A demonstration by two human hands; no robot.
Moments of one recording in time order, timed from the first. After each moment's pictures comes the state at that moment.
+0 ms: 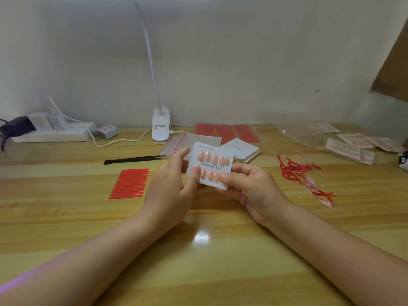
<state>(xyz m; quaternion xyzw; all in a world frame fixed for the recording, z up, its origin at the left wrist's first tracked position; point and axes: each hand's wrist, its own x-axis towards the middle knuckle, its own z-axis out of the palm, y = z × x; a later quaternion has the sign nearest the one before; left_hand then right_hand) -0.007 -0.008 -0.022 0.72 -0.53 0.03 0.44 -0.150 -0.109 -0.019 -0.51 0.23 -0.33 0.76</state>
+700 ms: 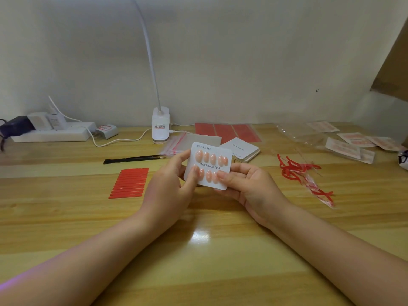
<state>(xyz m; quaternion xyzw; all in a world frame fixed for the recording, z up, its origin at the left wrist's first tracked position) -0.003 -0.007 -0.028 0.69 -0.53 -0.04 0.50 -0.151 -0.107 -0.019 -0.51 0.21 -0.32 0.77</state>
